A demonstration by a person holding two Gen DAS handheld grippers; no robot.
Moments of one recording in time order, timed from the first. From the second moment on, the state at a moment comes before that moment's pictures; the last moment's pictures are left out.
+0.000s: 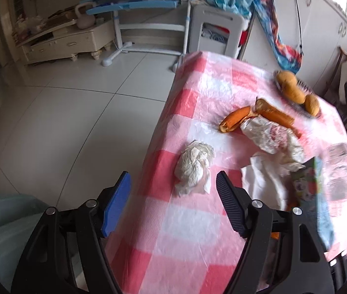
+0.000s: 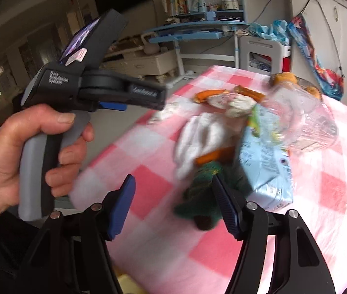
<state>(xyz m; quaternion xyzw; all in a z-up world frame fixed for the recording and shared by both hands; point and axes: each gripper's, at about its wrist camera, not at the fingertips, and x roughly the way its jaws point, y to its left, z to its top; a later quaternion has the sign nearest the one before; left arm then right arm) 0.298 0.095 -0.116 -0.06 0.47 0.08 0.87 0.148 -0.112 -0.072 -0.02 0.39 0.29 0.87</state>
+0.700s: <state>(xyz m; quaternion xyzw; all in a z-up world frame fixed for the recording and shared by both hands) 0.276 0.054 -0.105 -0.07 0.46 -0.07 0.88 0.147 -0.157 -0.085 -0.05 0.43 0.28 0.86</state>
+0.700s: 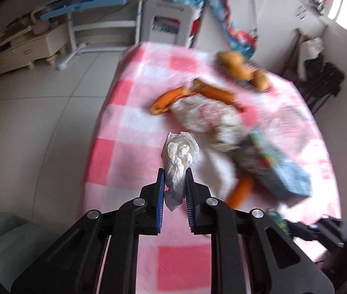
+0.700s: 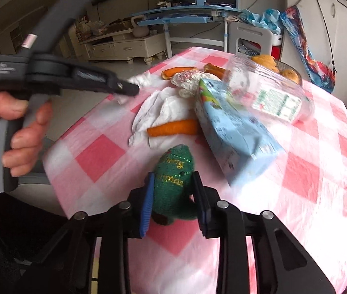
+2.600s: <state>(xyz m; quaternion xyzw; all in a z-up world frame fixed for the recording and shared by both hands) 0.022 -0.009 -0.105 -0.01 0.42 -0.01 0.91 0.012 -0.195 -0.068 -0.08 0.40 0.23 0.88</state>
